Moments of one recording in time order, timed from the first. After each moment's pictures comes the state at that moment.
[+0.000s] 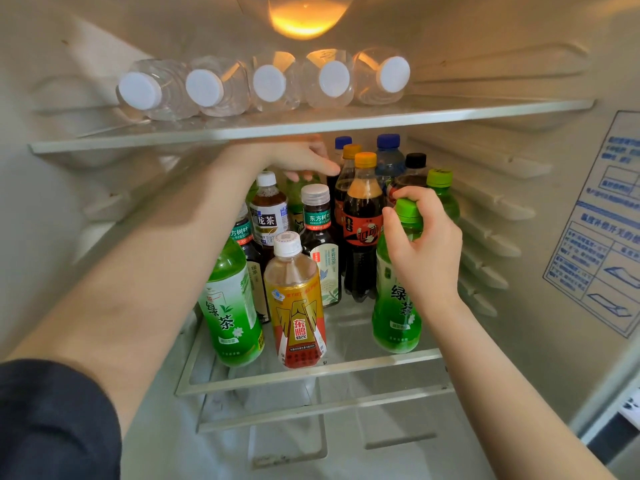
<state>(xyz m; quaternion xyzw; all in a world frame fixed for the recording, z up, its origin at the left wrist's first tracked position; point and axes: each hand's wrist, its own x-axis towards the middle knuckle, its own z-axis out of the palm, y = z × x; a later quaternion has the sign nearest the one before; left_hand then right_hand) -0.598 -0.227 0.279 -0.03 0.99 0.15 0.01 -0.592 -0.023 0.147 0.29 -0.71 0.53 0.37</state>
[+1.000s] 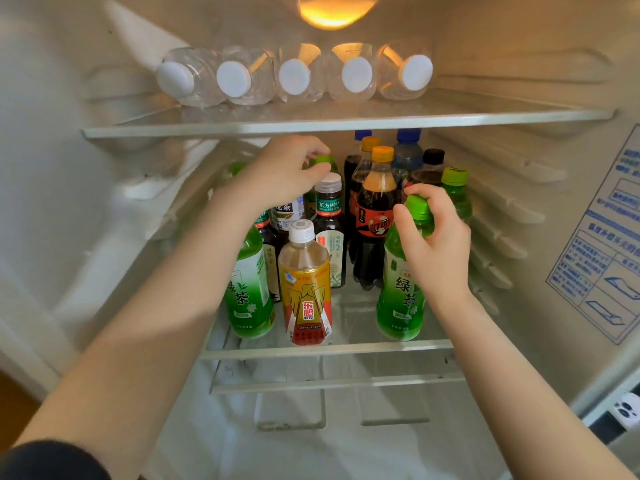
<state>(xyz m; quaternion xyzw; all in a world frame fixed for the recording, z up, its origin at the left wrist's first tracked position) -0.525 -0.209 0.251 -0.06 0.96 0.17 -0.23 -0.591 -0.014 0.151 0.32 -0.71 0.55 0.30</state>
